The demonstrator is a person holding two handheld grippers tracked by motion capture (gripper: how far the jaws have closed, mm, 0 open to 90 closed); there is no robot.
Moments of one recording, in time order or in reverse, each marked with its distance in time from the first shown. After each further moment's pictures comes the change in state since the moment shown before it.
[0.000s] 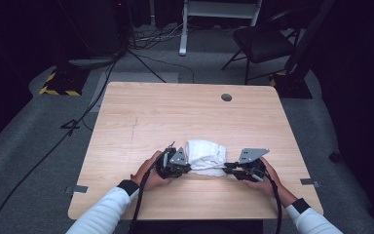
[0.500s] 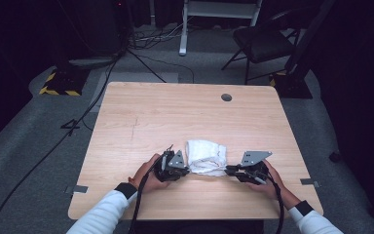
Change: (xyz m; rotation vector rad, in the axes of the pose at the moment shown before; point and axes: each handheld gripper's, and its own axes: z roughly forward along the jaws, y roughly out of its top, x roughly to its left) left arm -0.006 -0.007 -0.003 0.017 0.000 -0.010; right arm 0.003 -0.006 -0.006 0.005 0.001 -0.011
